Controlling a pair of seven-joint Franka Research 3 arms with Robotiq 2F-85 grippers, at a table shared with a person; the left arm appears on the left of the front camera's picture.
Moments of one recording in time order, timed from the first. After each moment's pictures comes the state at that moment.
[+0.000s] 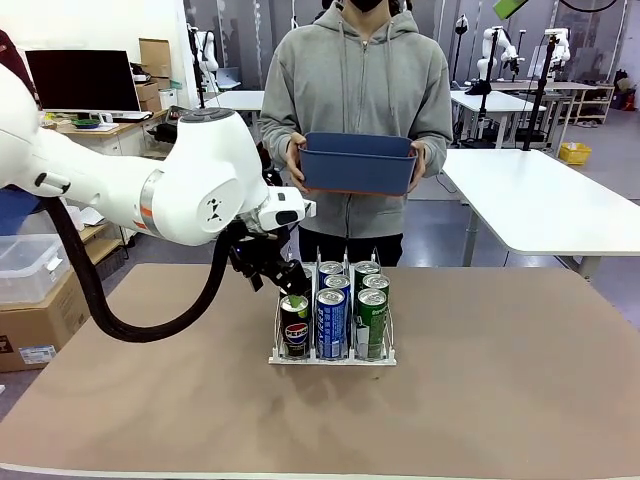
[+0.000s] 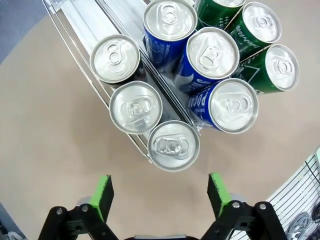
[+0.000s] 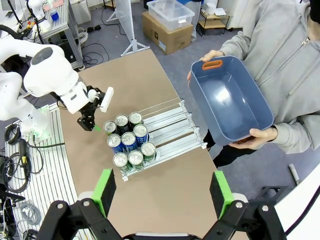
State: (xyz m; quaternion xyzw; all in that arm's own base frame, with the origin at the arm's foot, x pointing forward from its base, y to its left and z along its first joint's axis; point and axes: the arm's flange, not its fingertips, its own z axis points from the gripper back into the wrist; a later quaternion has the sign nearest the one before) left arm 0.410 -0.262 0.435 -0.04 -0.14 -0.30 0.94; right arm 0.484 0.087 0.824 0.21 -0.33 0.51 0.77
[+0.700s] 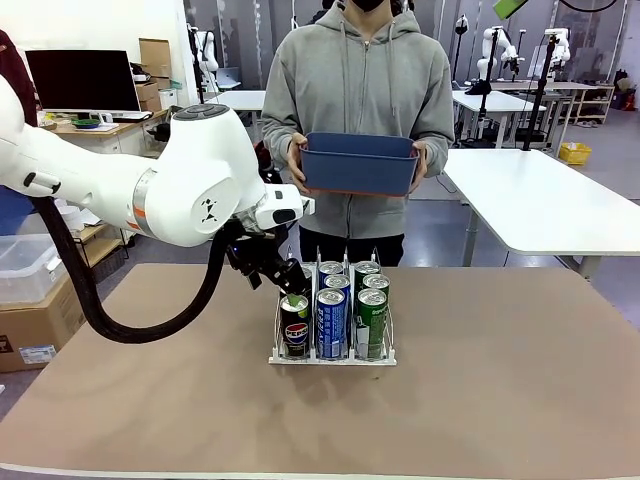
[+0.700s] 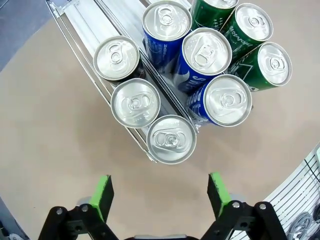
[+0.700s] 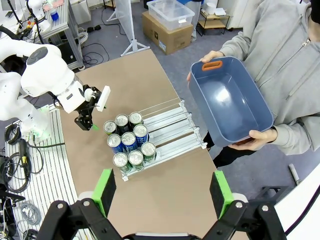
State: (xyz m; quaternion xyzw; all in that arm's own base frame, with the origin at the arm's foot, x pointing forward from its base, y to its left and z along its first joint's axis) left arm 0.403 -0.261 0.440 -0.04 -0.15 -0.30 0.94; right arm 0.484 0.087 0.824 0.21 -0.33 0.51 0.77
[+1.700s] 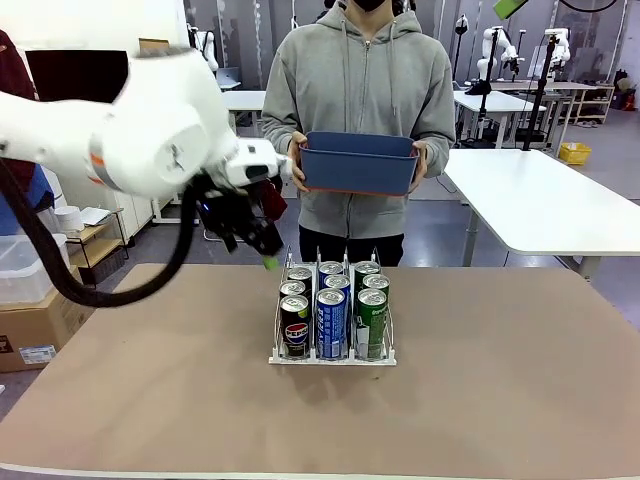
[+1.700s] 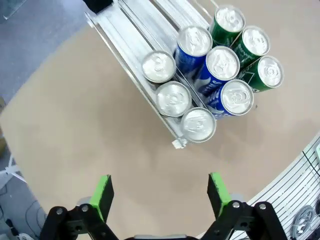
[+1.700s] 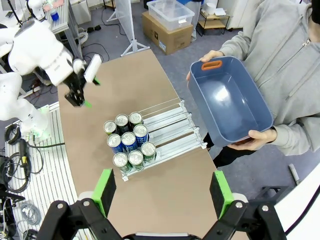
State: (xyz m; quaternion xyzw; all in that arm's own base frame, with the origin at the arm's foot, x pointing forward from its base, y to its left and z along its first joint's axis) left arm 0.404 -0.211 0.530 -0.03 -0.18 -0.30 0.94; right arm 0.484 0.087 0.824 0.21 -0.33 0.51 0.77
